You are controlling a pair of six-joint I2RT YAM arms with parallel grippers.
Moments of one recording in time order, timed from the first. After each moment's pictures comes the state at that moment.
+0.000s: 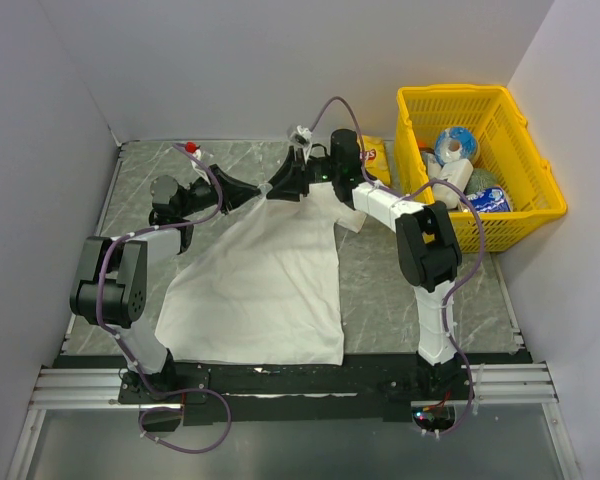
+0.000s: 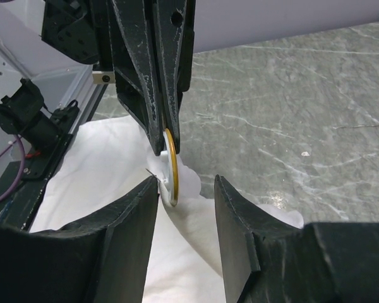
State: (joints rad) left arm -0.12 1.72 0.89 1.11 1.04 -0.59; right arm 0.43 2.13 1.63 0.45 -1.25 0.17
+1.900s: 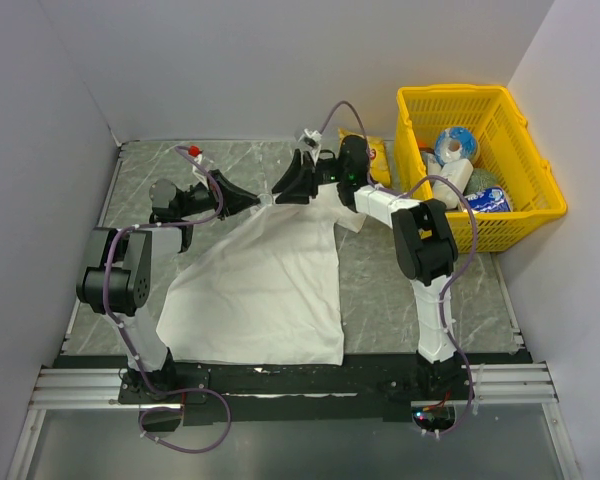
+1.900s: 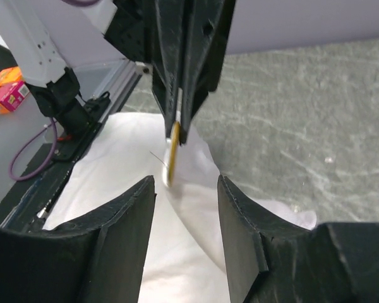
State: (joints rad) left arm -0.10 1.81 0.90 1.28 1.20 -0.69; right arm 0.39 2.20 1.61 0.84 -1.41 0.46
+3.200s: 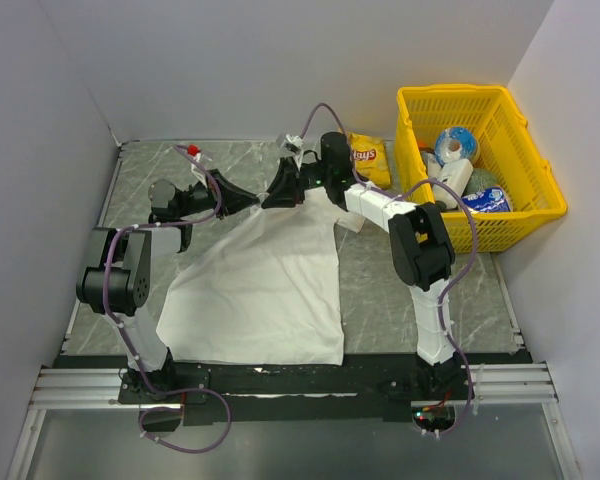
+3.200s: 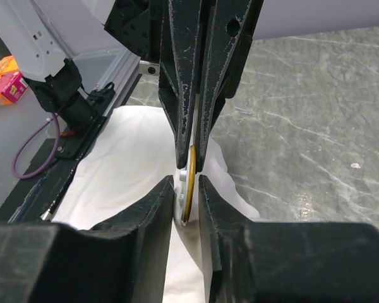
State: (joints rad) left arm -0.09 1.81 0.90 1.28 1.20 -0.73; right arm 0.47 2.17 1.66 0.41 -1.37 0.14
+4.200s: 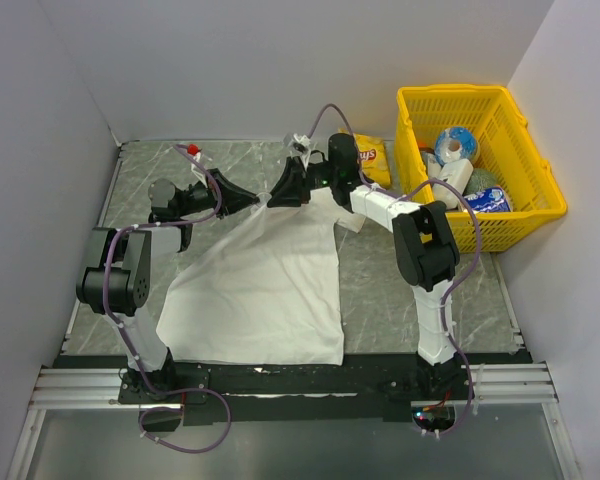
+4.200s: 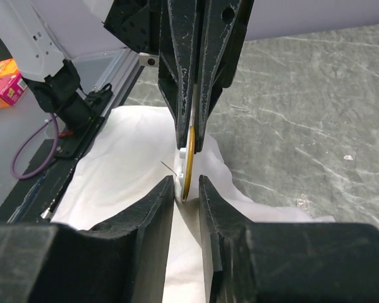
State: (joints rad) left arm -0.09 1.81 0.90 1.28 1.20 -0.73; right arm 0.44 2.14 1.61 0.48 -1.37 0.18
